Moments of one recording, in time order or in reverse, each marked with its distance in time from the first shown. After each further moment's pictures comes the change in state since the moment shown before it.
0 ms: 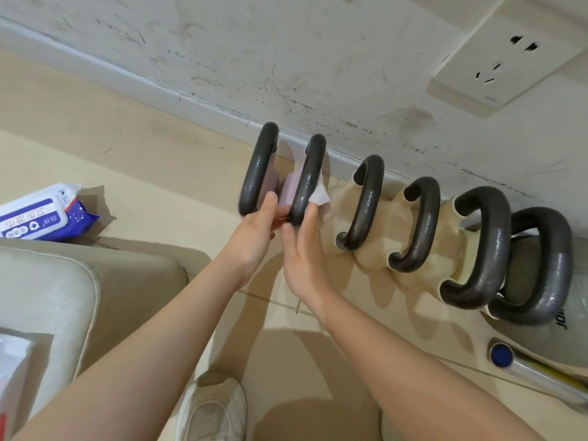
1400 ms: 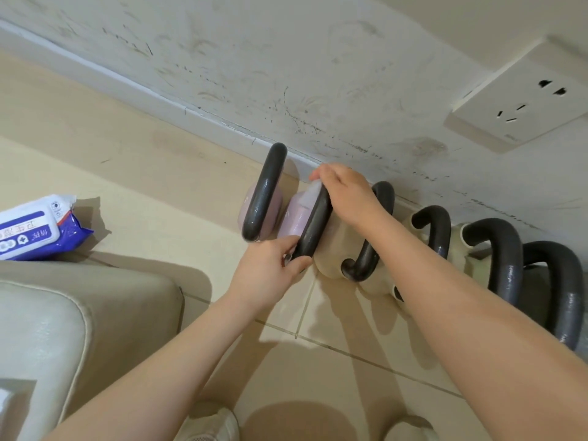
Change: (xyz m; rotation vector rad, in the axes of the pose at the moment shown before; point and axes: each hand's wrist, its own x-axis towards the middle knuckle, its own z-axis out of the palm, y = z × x) left_hand 0.013 -0.011 0.003 0.630 0.062 0.303; right_hand 0.119 -0.030 -0.070 -0.333 -0.143 -0.048
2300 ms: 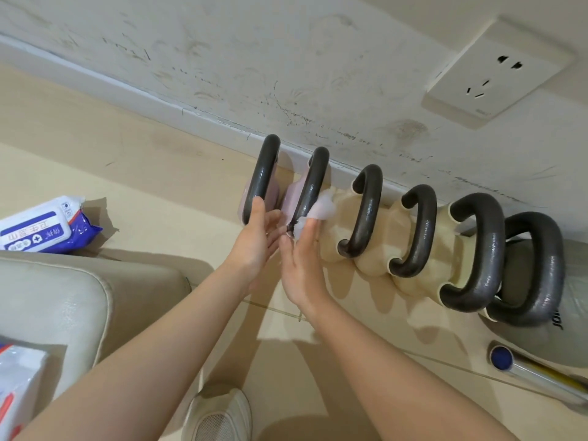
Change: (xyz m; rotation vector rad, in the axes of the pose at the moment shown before) left_hand -0.003 0.007 -0.008 -0.947 -0.004 -0.455; right_hand -0.100 0.008 0.113 0.264 0.249 0.019
